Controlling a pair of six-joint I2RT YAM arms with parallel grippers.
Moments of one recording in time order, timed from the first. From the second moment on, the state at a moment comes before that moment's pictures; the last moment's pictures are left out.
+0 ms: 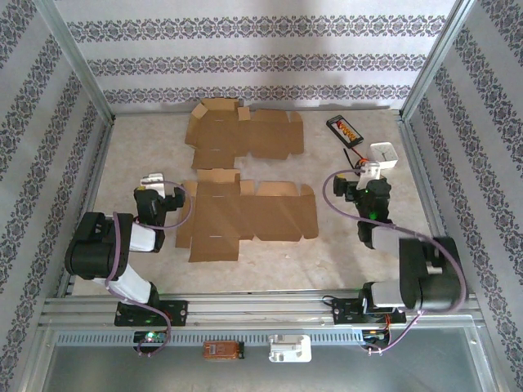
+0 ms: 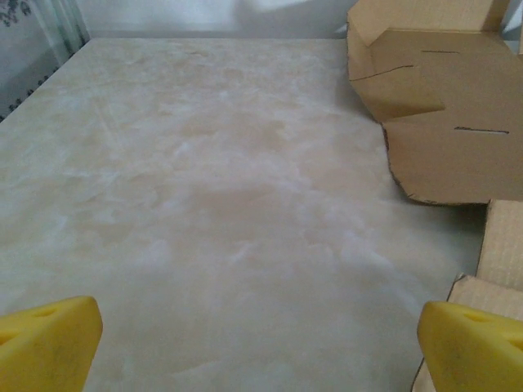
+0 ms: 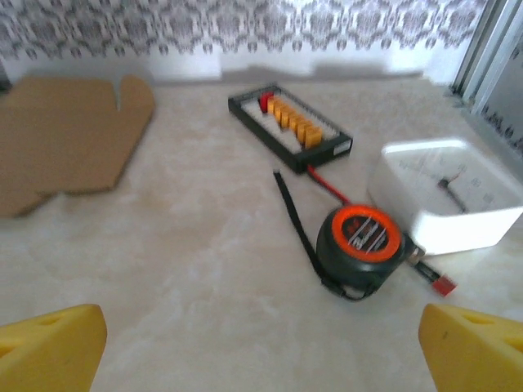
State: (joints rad) left arm 0.02 1.58 0.31 0.93 -0.15 -0.04; right arm 0.00 1.31 0.38 0.63 0.01 0.07
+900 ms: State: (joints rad) left arm -0.69 1.05 0.98 -0.56 0.15 -0.77; right arm 0.30 1.85 1.36 -0.72 -0.20 0.27
